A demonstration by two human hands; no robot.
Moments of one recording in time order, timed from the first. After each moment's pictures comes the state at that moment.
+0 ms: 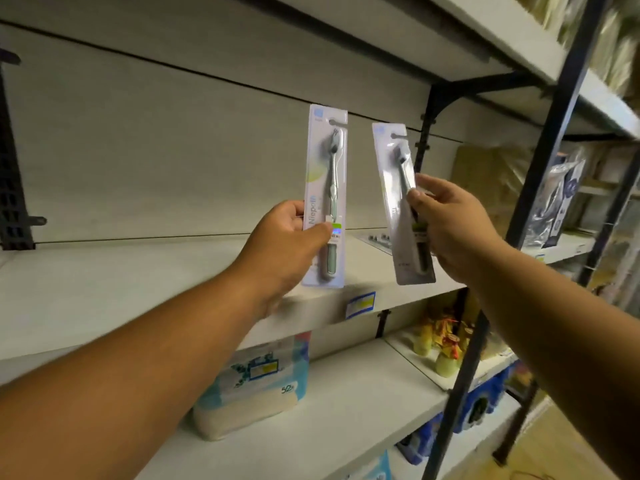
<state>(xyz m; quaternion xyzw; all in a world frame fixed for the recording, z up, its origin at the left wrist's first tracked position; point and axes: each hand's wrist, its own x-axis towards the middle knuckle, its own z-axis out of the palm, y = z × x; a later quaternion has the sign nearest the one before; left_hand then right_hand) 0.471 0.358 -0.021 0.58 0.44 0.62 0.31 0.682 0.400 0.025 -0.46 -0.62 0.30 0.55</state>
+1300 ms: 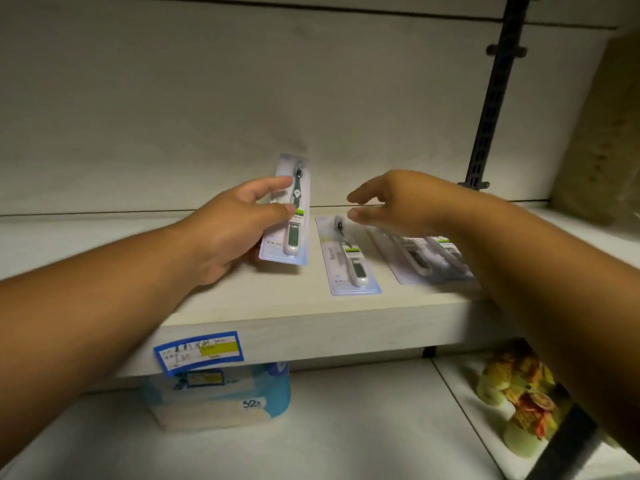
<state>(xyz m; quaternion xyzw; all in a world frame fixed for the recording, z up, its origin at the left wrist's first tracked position) 0.561 0.546 -0.045 0.45 0.62 0.57 0.28 0.752 0.688 -0.009 -0.34 -0.93 0.04 0.13</state>
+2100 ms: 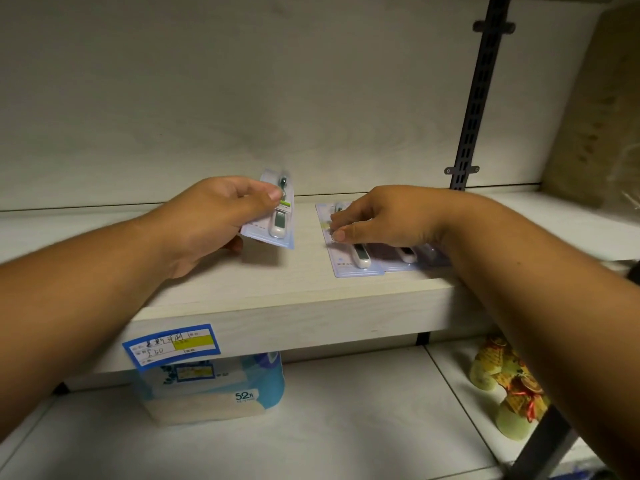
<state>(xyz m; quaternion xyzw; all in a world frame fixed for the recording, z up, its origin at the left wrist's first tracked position) 0.557 0.544 -0.047 0.50 0.66 0.50 0.24 0.766 0.691 -0.030 -0.29 -0.94 0.14 0.06</state>
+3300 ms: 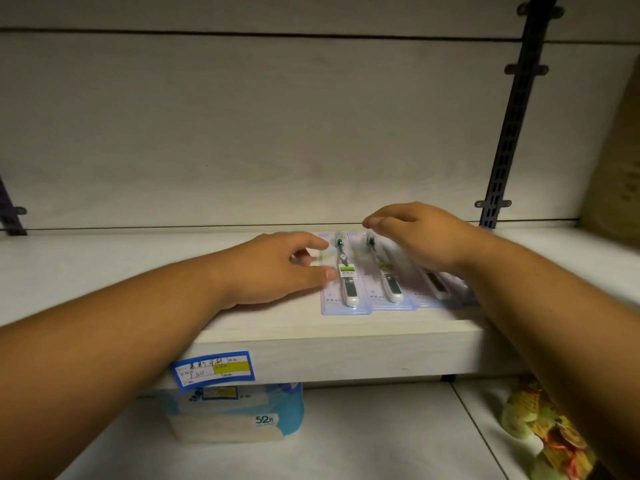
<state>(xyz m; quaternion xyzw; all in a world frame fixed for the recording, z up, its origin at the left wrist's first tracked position) 0.560 0.543 -0.051 0.63 0.73 0.23 0.11 0.756 0.695 -0.031 -0.30 -0.90 0.23 0.23</state>
